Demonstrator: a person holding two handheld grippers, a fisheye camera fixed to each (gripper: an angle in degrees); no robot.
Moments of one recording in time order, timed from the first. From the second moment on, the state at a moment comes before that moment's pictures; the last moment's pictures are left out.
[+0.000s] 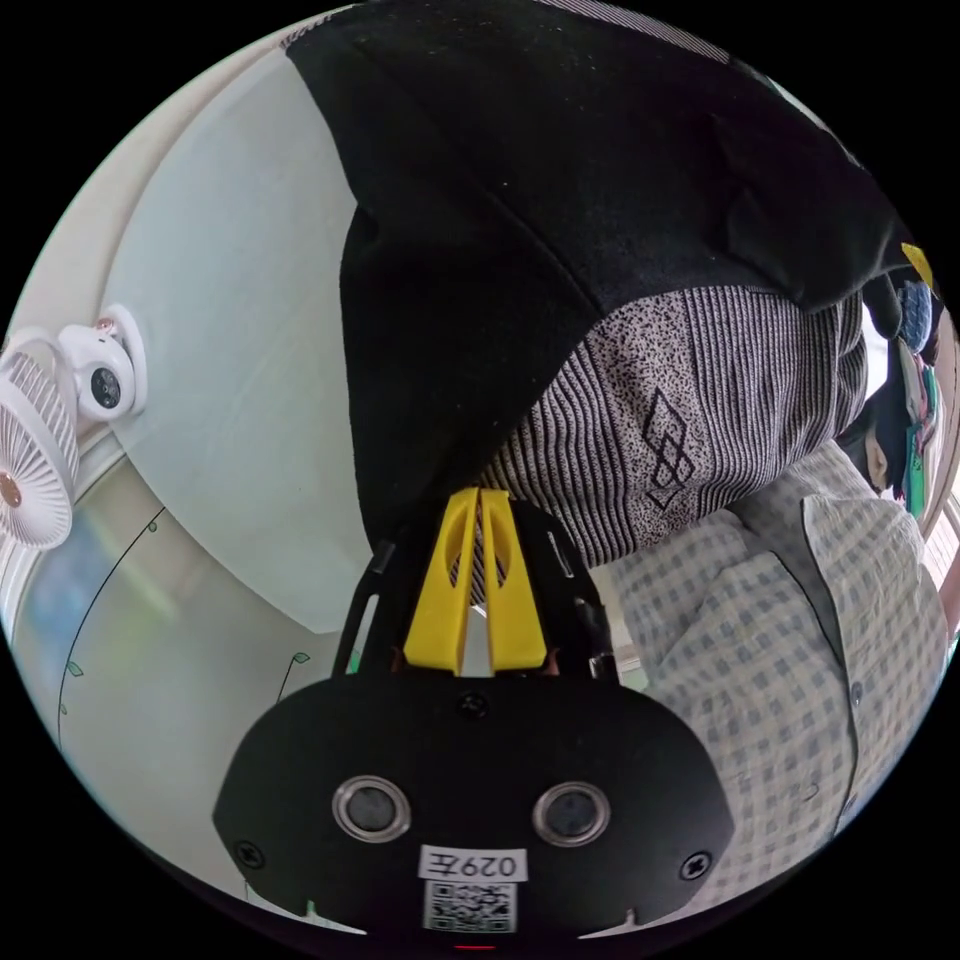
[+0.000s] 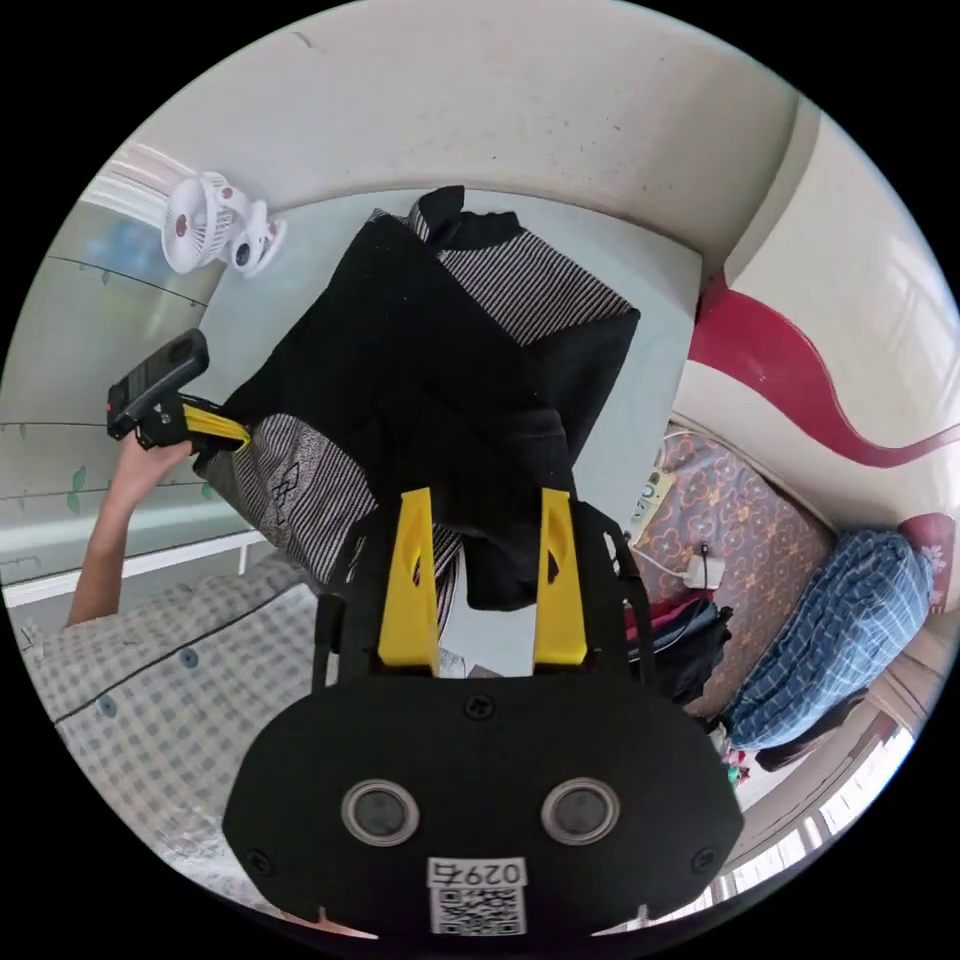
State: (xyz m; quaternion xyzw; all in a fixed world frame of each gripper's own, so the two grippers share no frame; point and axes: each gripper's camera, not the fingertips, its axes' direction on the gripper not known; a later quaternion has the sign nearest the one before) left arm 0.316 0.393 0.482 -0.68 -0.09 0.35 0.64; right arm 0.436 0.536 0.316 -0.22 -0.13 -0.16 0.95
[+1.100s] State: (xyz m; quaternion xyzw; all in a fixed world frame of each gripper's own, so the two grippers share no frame) left arm 0.285 0.070 0.315 -0.42 0.05 0.38 0.82; right arm 0.528 0.521 0.265 -0.29 -0.22 -0.09 0.93
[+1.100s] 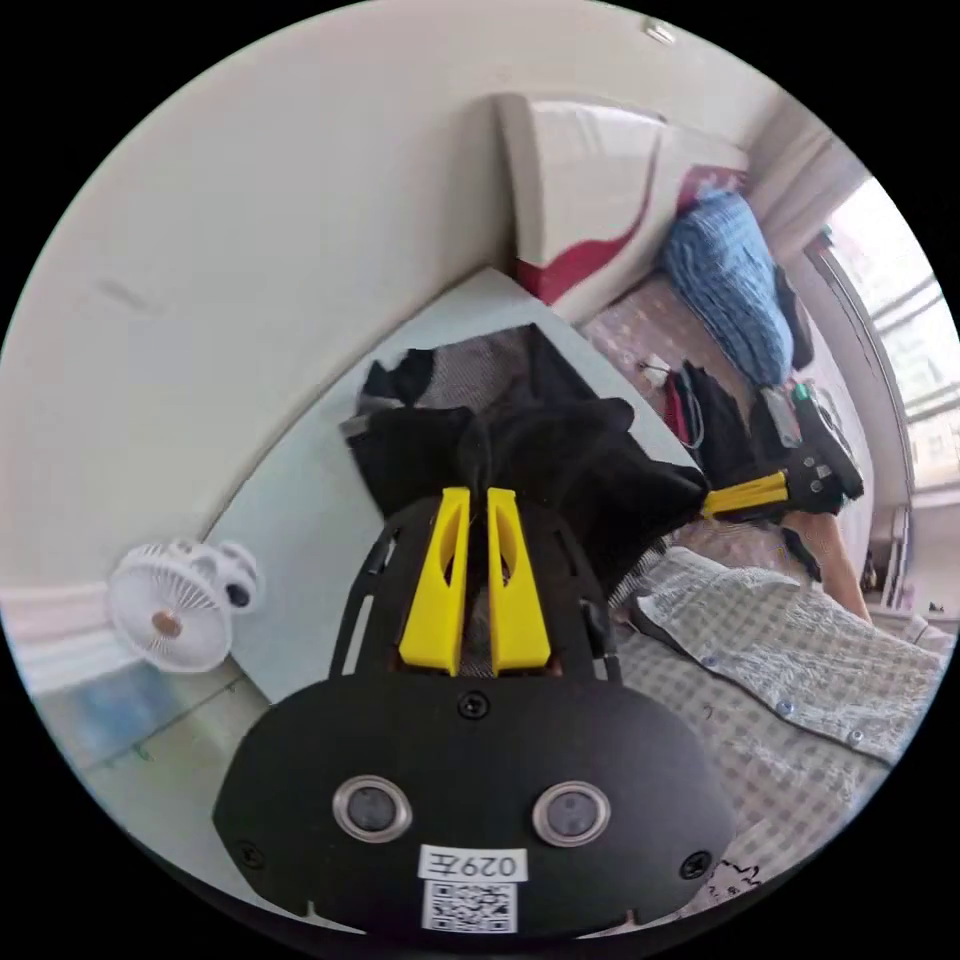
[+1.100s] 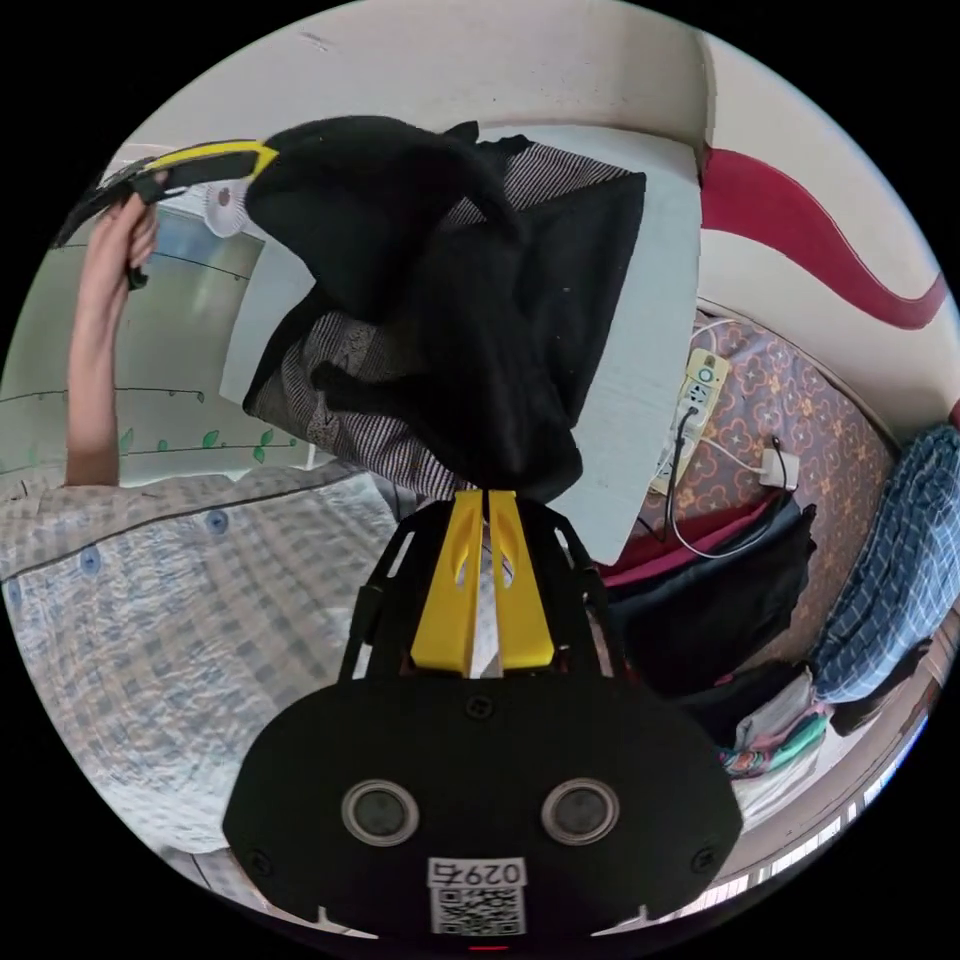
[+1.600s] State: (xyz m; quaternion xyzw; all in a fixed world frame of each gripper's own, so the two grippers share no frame) left arm -0.030 0.067 0.224 -0.52 -0.20 0.19 0.81; right arm 0.555 0.418 0.339 -0.38 -0.04 -0.06 0.92
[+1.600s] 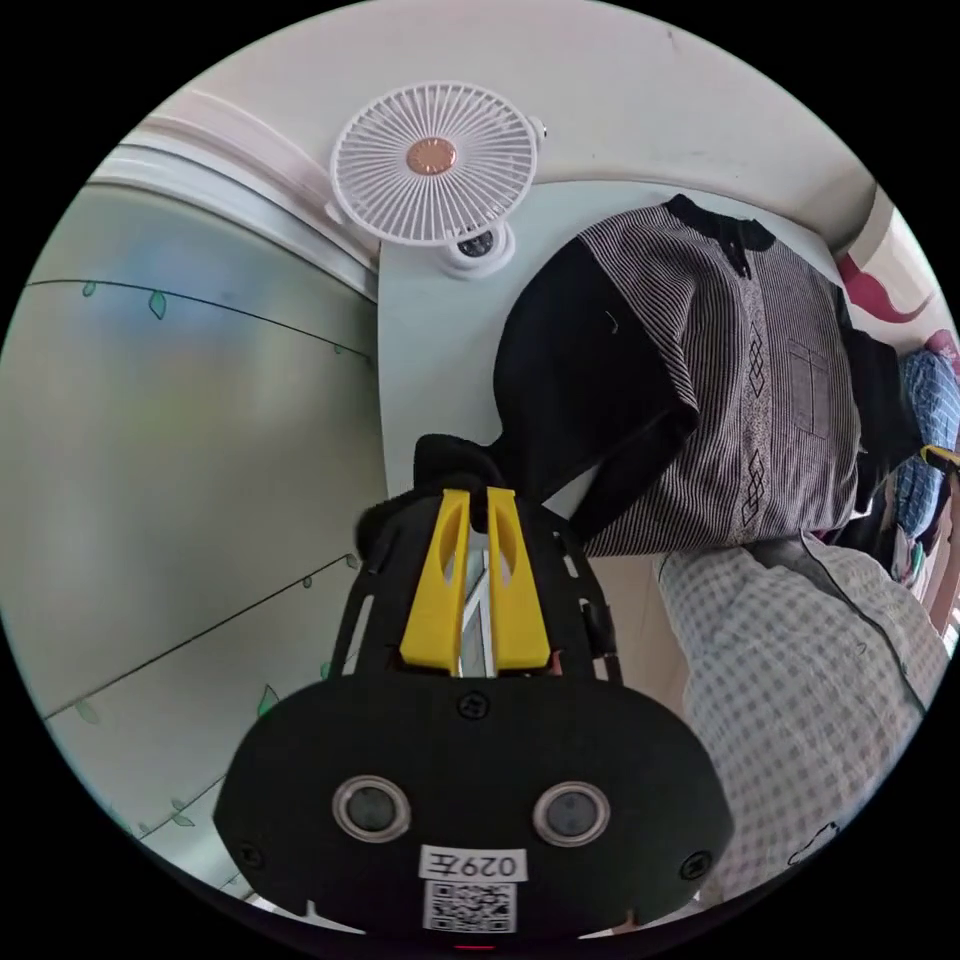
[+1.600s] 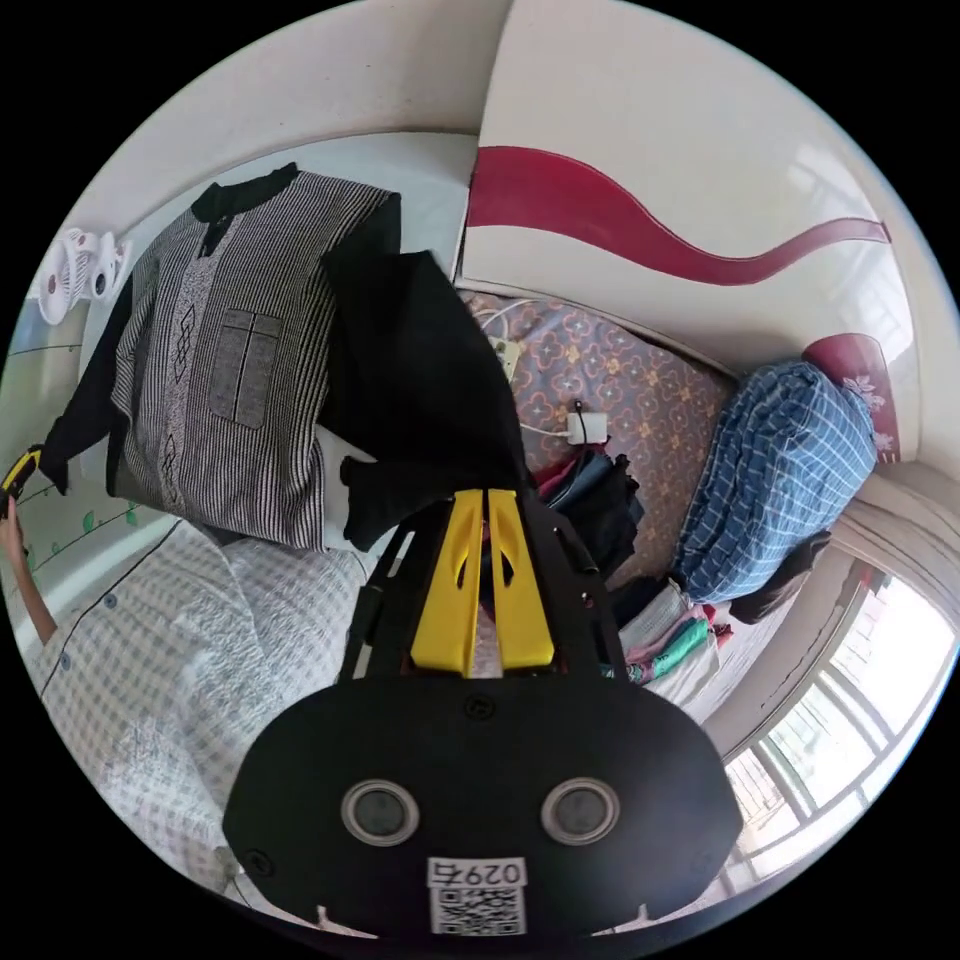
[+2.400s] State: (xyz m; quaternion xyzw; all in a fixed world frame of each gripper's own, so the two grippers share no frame) left arm -0.011 0.094 0.376 -0.57 0.00 0.25 0.78; right arm 0.312 0.380 0.520 -0.40 -0.10 -0.04 0.91
